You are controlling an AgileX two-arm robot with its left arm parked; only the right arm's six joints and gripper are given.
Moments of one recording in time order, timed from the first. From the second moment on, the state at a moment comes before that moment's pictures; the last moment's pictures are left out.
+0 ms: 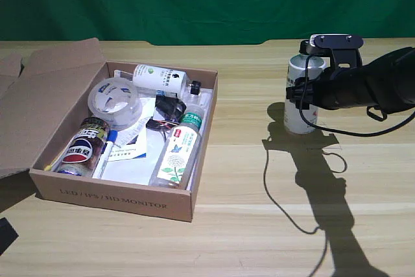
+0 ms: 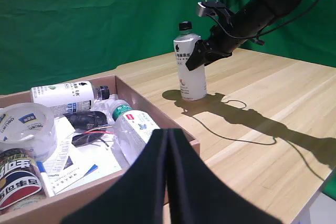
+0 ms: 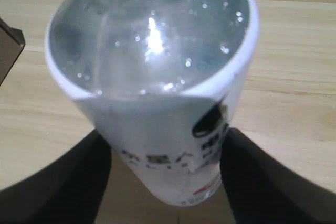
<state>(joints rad) 0.14 1.87 -1.09 1.16 0.05 -1.12</state>
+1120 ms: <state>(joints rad) 0.59 1.84 -1.32 1.26 0.24 -1.24</state>
